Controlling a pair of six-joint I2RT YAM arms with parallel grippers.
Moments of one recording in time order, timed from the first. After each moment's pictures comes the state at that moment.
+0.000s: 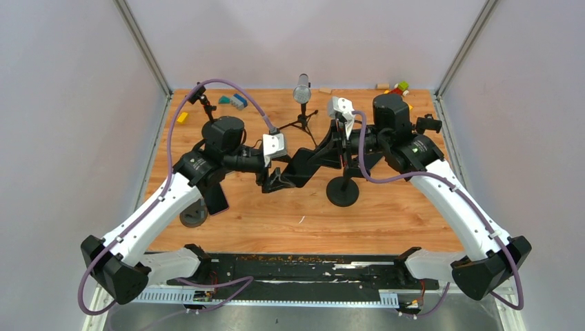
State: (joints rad) left arm -0.62 1.13 1.16 -0.51 0.75 0.41; right arm 0.54 1.24 1.37 -0.48 -0.99 -0.21
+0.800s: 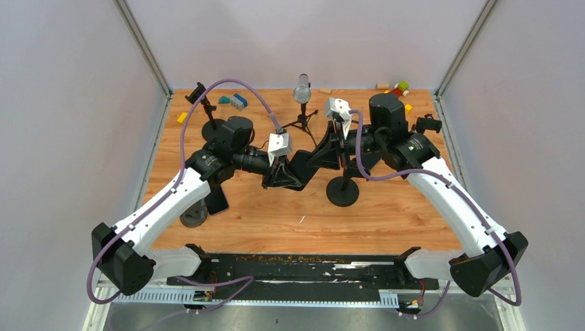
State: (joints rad) left arm -0.63 1.21 1.13 -0.42 0.96 0.30; right arm 0.54 1.26 1.38 -0.49 -1.03 -0.21
